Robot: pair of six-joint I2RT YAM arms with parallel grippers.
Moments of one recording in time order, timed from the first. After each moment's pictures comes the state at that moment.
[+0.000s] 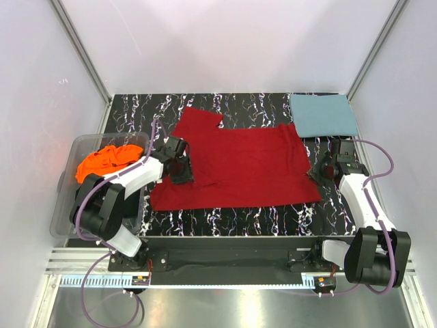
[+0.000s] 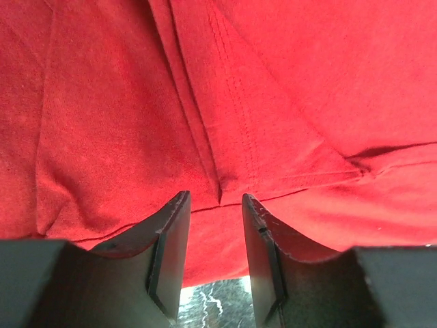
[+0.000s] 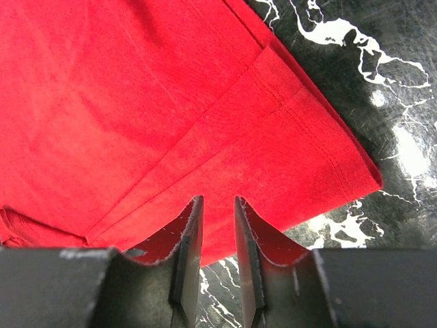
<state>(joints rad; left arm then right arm) -0.43 1.56 0.93 -0.47 0.04 -0.60 -0.11 1.17 0.80 -0.59 -0.10 0.70</state>
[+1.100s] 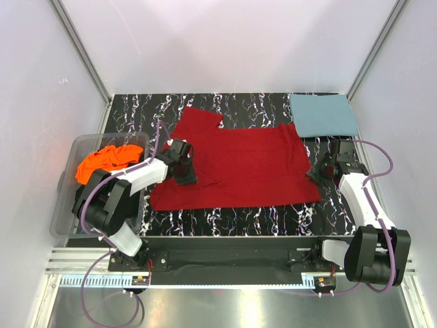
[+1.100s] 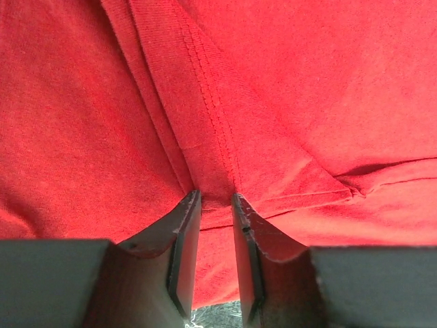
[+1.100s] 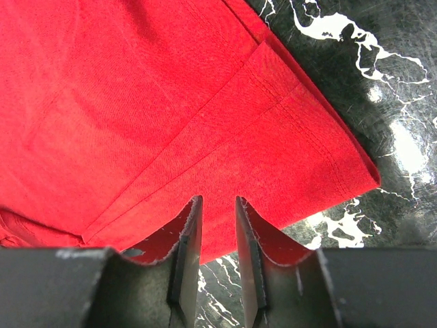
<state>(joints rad) -0.45 1.61 0.89 -0.36 0.04 -0.66 -0.11 1.18 0.80 -0.60 -0.10 0.70</state>
